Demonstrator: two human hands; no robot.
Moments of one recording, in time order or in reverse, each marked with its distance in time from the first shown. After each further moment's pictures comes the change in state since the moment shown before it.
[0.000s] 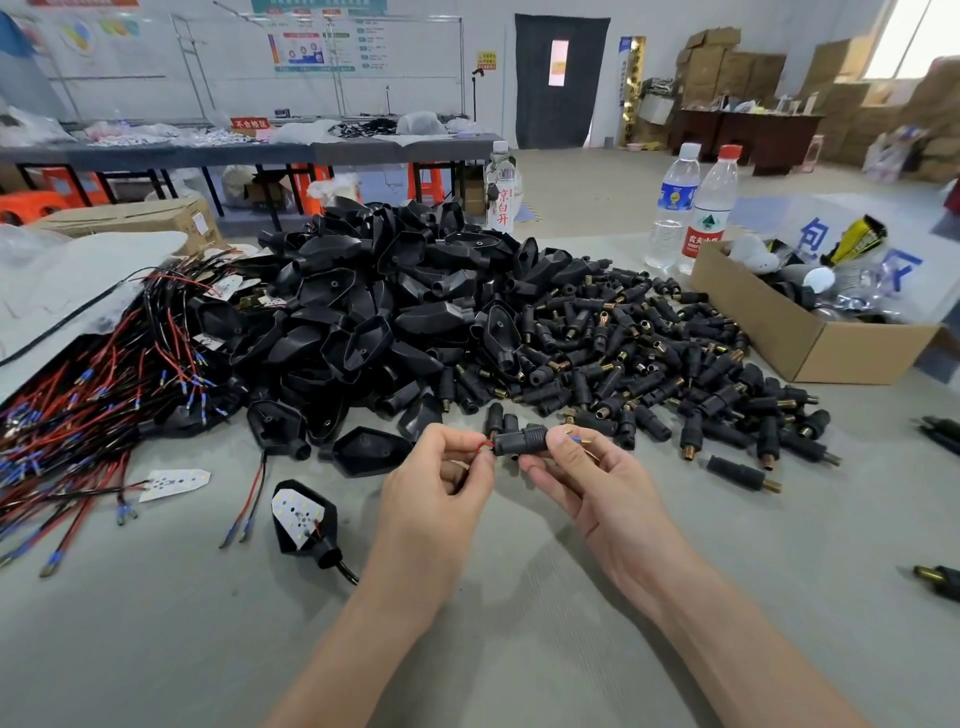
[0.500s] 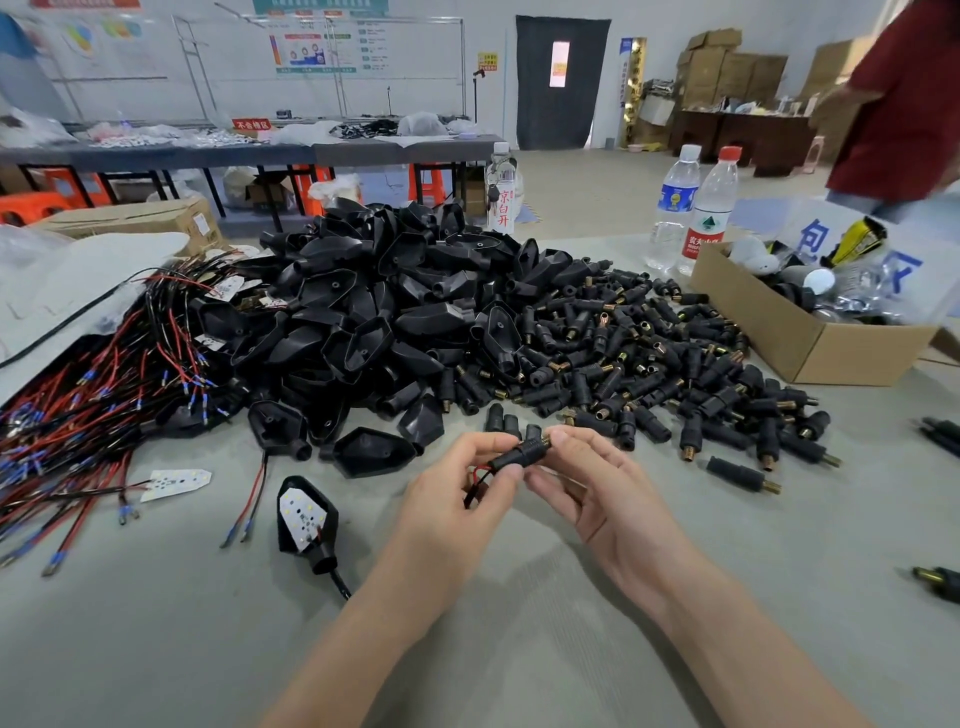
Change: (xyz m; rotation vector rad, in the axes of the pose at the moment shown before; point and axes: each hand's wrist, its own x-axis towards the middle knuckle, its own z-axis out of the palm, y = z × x) left_hand -0.003 0.005 0.002 0.018 -0.215 0.001; right_hand -0.006 -0.008 0.000 -0.010 -0.073 0.085
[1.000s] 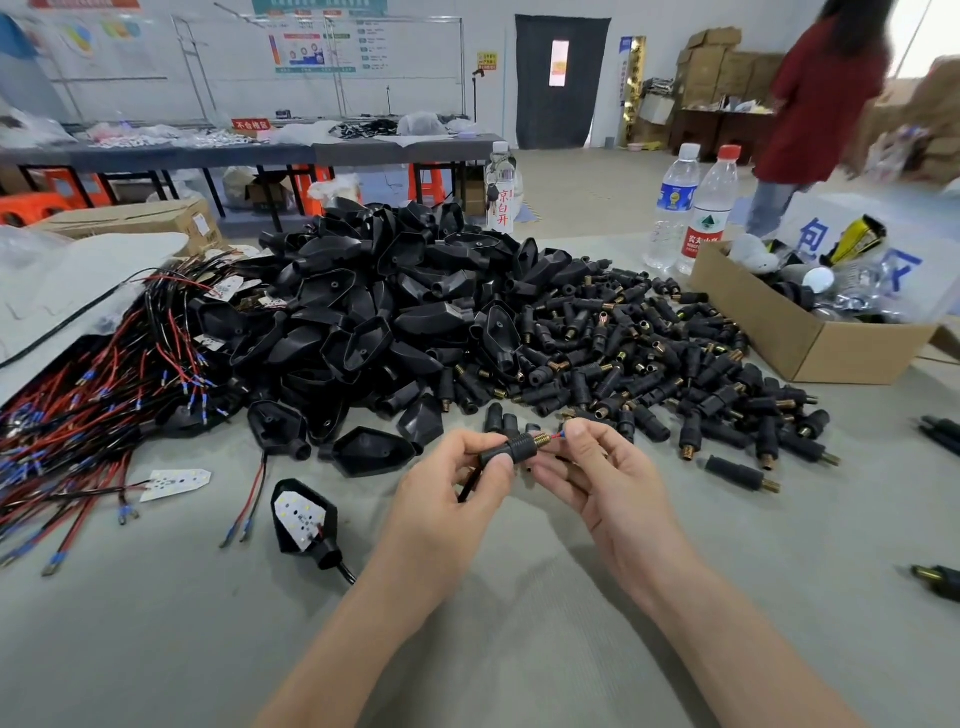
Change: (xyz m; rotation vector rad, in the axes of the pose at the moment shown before) left_hand 0.002 -0.001 -0.003 -0.076 0.033 -0.044; right_hand 0.006 0.006 -0.002 -0.080 0.102 -0.138
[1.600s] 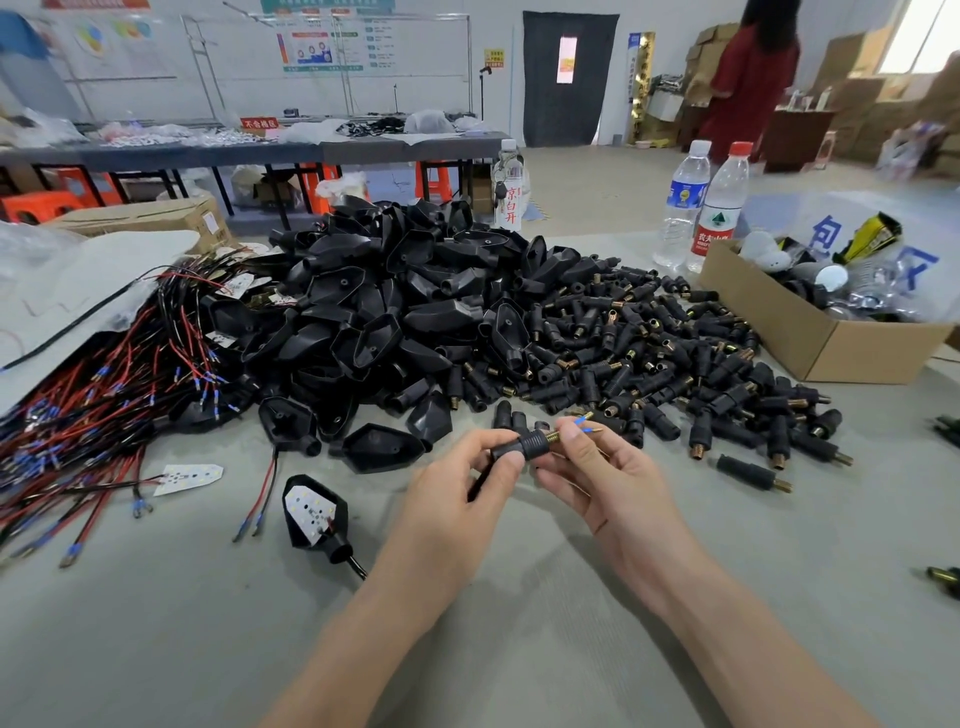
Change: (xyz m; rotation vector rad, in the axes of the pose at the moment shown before) left_hand -0.002 -0.003 -0.003 0.127 -0.033 0.082; right_hand 0.000 0.003 0.002 -0.020 -0.061 0.017
